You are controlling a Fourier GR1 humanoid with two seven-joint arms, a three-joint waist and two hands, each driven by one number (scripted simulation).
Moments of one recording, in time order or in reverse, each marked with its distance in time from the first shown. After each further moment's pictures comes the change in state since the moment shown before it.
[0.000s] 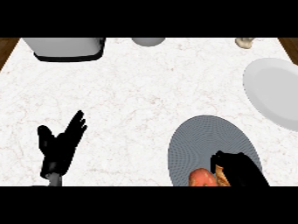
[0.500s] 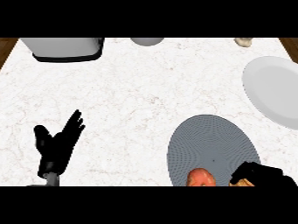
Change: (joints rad) left arm -0.005 0.009 0.018 0.011 0.006 -0.011 -0.007; right arm 0.248 -0.005 -0.136 -0.341 -0.276 -0.300 -0.238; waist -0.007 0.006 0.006
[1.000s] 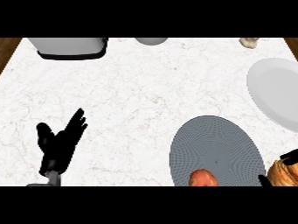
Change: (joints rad) left arm -0.009 -0.008 -0.011 -0.021 -0.006 -0.006 0.031; right arm -0.022 0.010 -0.340 0.047 -0.481 0.002 -0.084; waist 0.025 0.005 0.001
